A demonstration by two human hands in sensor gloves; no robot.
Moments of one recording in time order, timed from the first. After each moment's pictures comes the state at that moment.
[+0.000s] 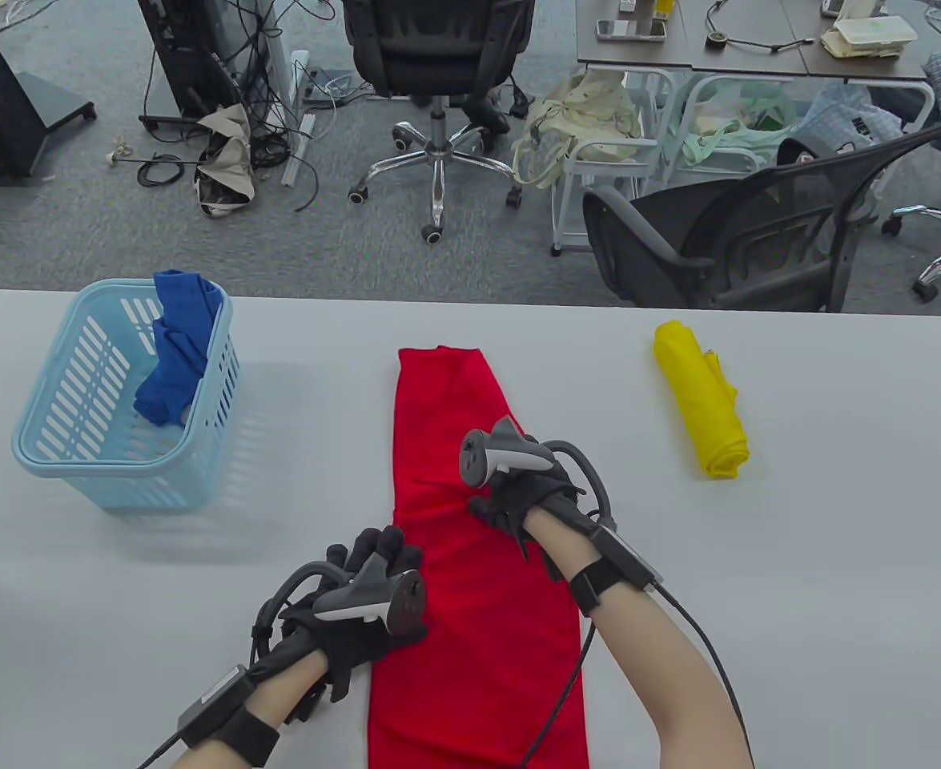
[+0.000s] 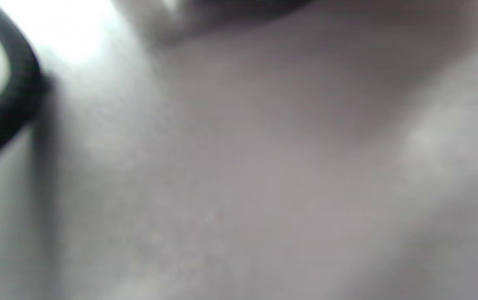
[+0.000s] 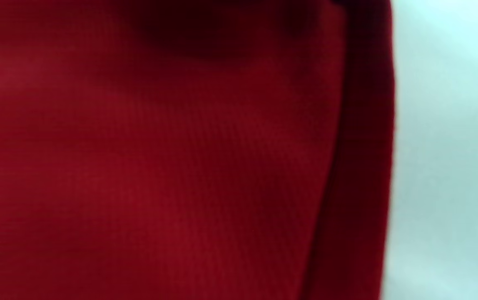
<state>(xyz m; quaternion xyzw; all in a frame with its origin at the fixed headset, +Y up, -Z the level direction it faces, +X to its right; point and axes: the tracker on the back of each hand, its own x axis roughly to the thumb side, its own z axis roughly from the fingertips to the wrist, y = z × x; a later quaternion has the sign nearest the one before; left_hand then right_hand) -0.152 -0.798 -0.283 -0.29 -0.21 -0.15 0.92 0.036 -0.772 -0.431 -0.12 -0.35 -0.92 0.10</state>
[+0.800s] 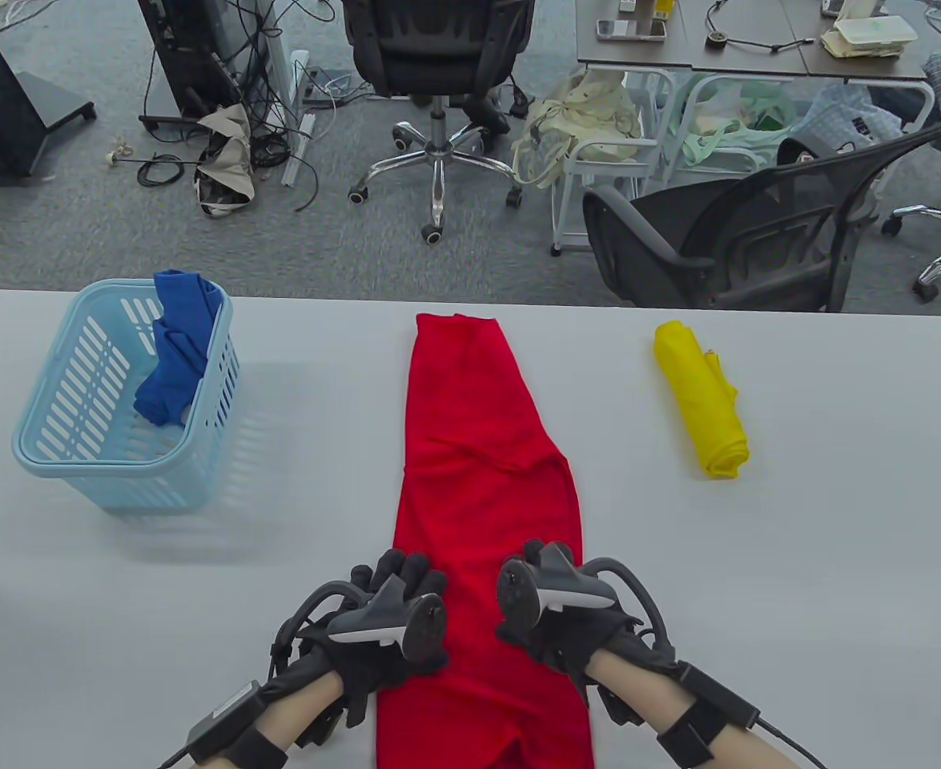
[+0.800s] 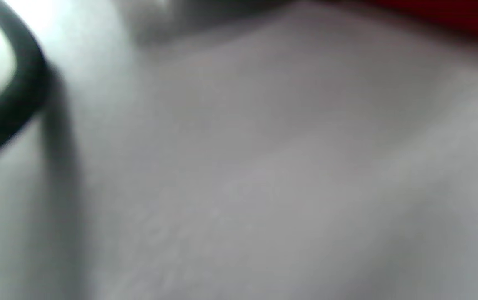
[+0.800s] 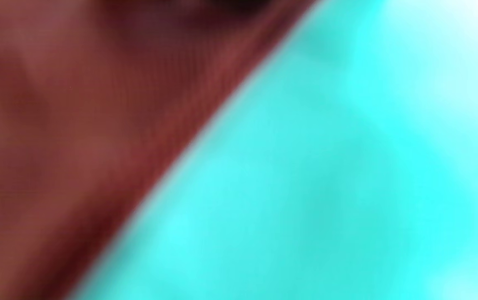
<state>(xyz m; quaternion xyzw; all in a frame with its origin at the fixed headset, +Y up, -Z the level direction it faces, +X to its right) -0.125 -0.803 -0.256 -0.32 -0.26 -0.15 0.90 0.075 -0.784 -0.267 -0.21 -0.34 -0.91 0.11</state>
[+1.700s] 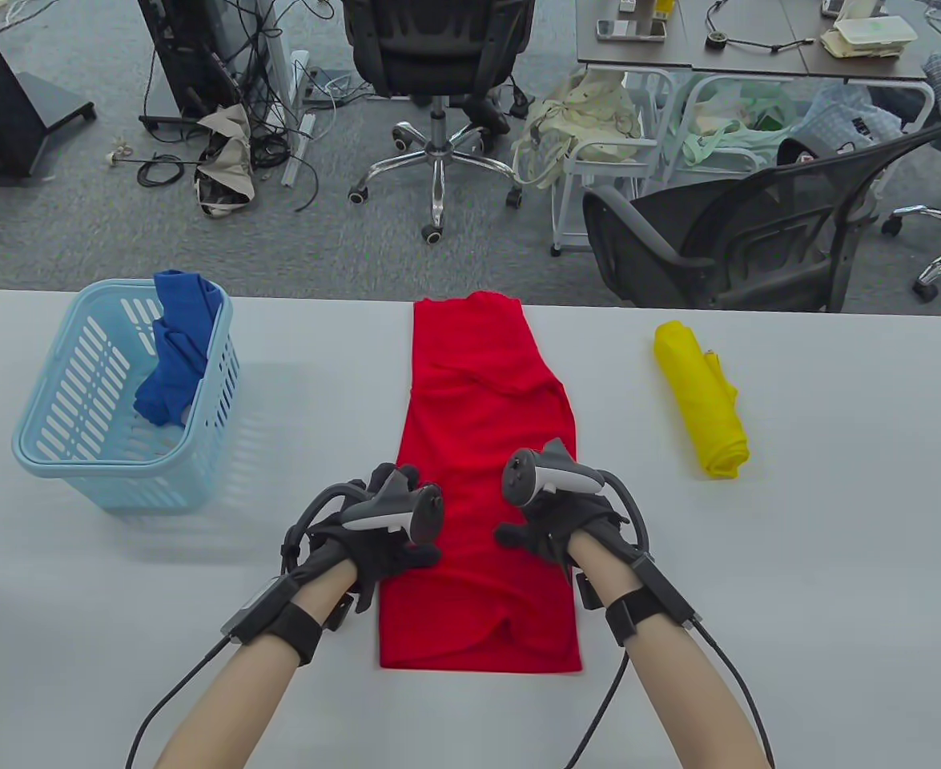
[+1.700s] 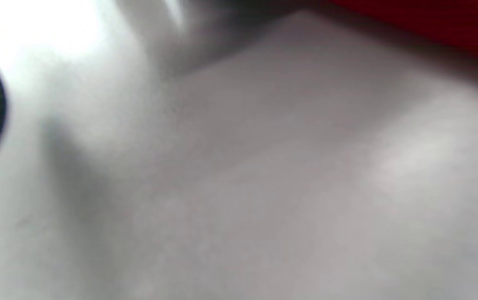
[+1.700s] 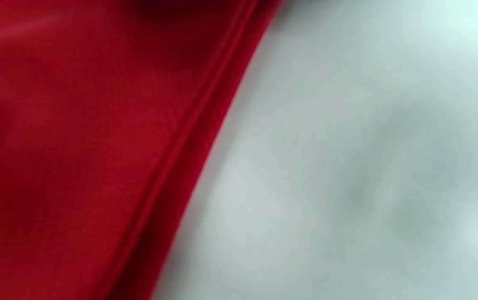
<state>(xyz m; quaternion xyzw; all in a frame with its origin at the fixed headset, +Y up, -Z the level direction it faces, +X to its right) -0.131 -0.789 -0.361 -0.29 -0.21 -0.14 0.92 0.083 -0.787 -0.396 -0.13 -0.41 -0.90 0.02</state>
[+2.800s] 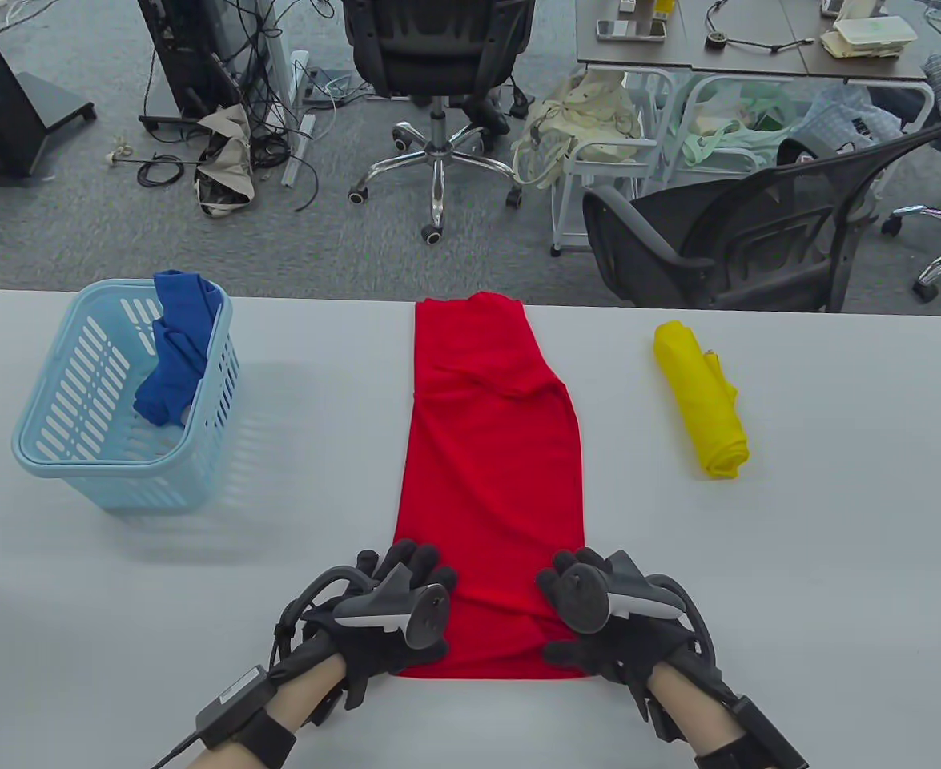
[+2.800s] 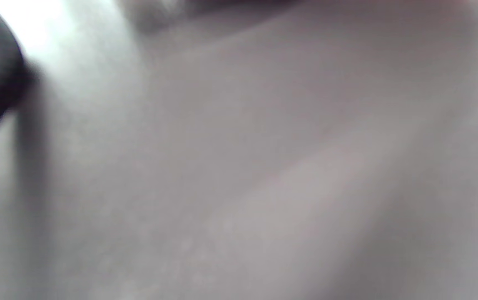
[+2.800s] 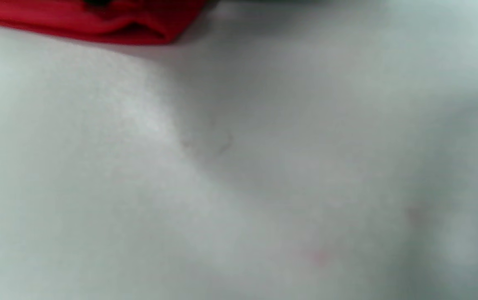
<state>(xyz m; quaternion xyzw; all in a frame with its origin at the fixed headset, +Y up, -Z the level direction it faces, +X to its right) -0.125 -0.801 -0.271 -0.30 -0.28 -0.14 0.90 0.135 -0.783 -0.268 -0.22 -0.35 -0.91 -0.02</state>
